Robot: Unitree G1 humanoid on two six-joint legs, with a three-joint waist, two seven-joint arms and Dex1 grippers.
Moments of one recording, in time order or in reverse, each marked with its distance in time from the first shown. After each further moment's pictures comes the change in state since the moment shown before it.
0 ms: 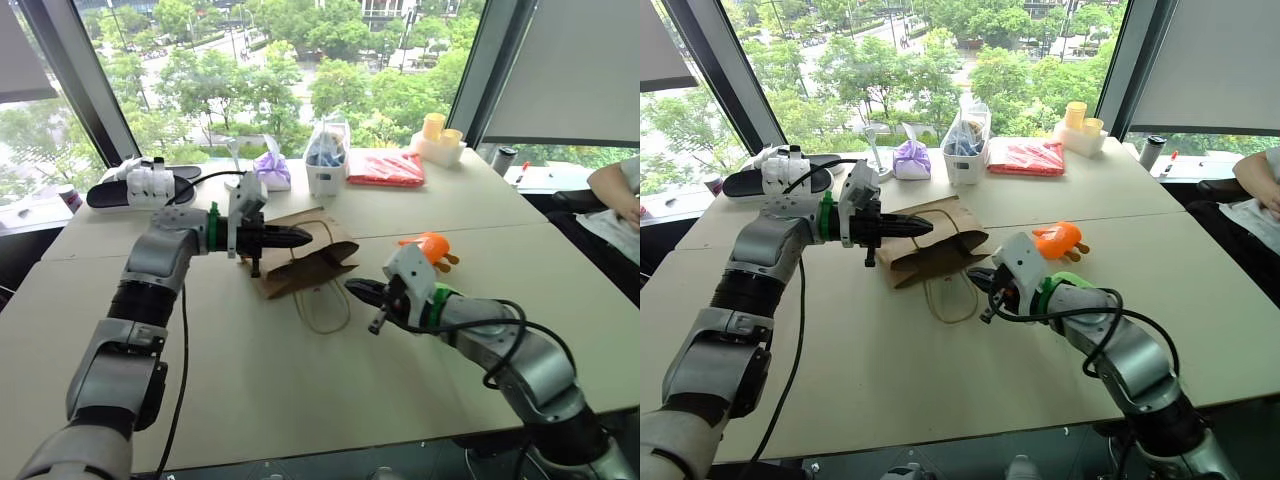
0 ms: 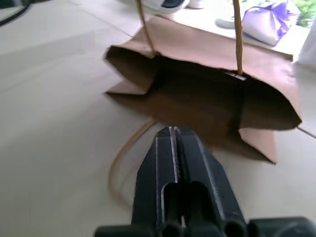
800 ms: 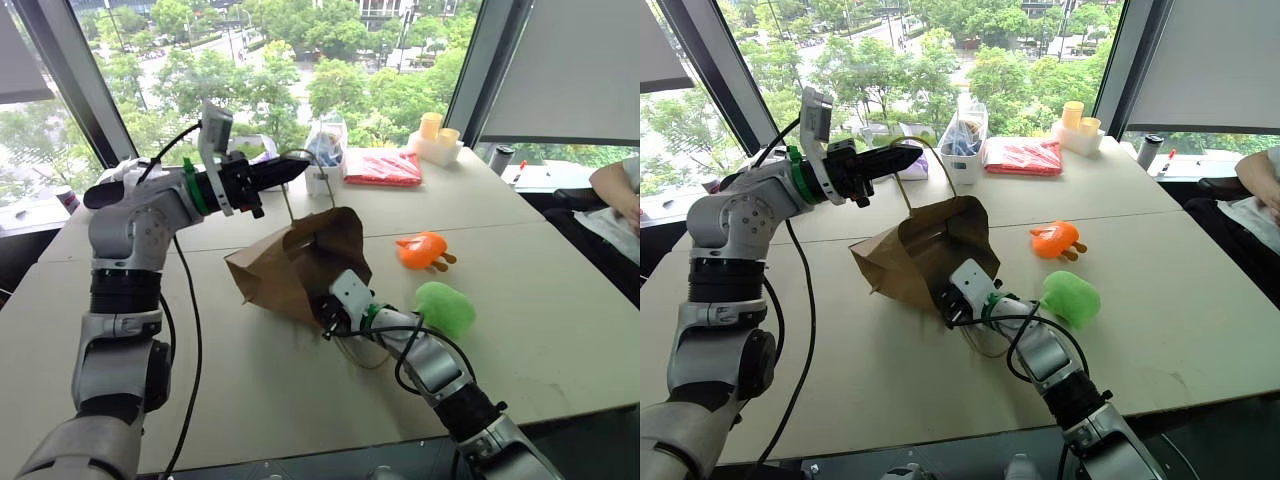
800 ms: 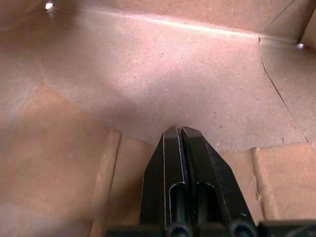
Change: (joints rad) left arm -0.071 -0.015 0.244 -0.149 -0.252 0.323 0.337; right arm -0.058 0.253 0.168 0.542 -0.360 -0.323 -0.014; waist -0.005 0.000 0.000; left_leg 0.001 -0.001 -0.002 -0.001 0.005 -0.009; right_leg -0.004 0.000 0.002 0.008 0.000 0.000
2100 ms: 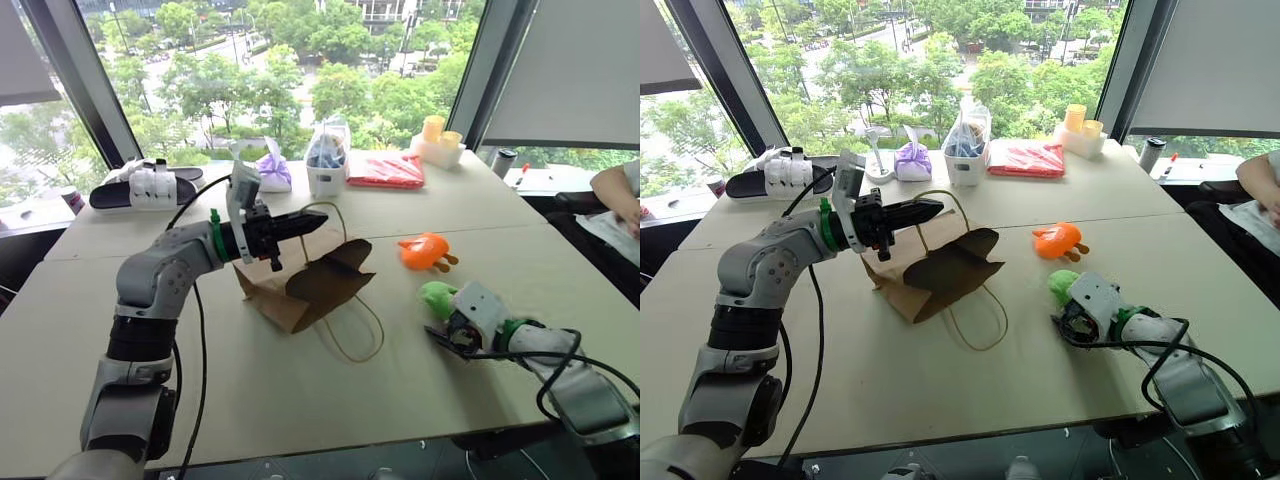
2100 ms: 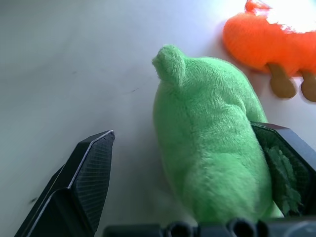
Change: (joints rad) left arm 0.230 -0.071 -0.080 -0.234 -0.031 -0.005 0.033; right arm 0.318 -0.514 -0.338 -0.235 -0.019 -0.012 0.100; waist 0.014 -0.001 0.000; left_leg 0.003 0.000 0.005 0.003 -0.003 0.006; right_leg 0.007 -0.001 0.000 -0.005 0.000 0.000
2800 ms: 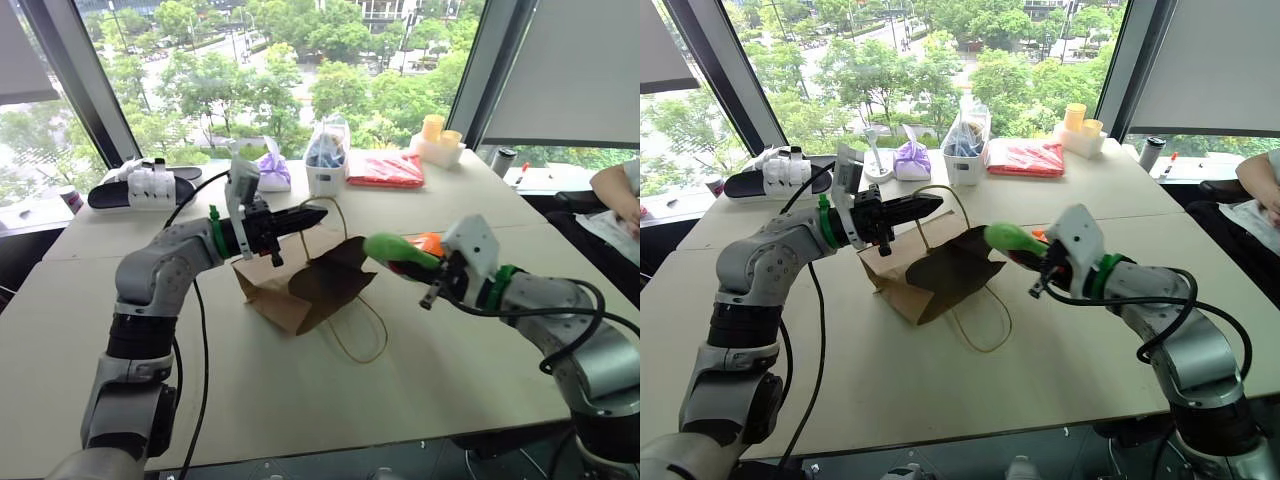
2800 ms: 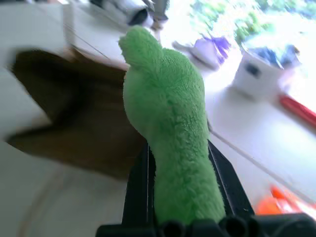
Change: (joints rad) left arm -0.022 0.002 0.022 0.025 -0.022 0.007 0.038; right arm -0.274 0.135 -0.033 -0.473 0.423 0.390 0.109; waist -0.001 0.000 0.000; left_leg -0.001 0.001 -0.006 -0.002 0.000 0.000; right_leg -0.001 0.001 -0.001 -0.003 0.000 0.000
